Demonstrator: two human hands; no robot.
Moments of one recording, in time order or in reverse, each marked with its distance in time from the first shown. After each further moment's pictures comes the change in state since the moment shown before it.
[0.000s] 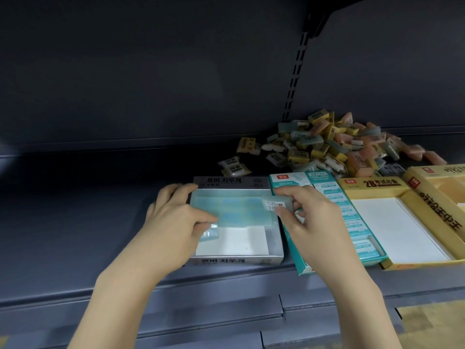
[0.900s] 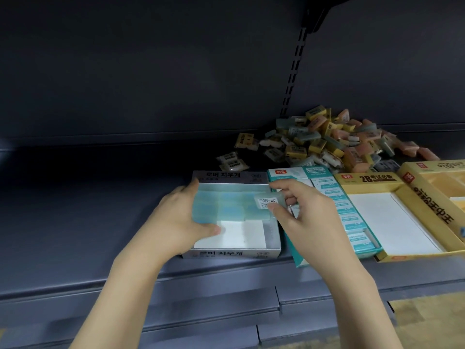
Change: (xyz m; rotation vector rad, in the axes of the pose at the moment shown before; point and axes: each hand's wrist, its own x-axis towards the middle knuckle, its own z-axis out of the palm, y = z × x) left_hand 0.009 0.001 0.003 -0.269 -0.024 -0.163; right_hand -0.002 -0.006 0.000 0.007 -0.028 0.004
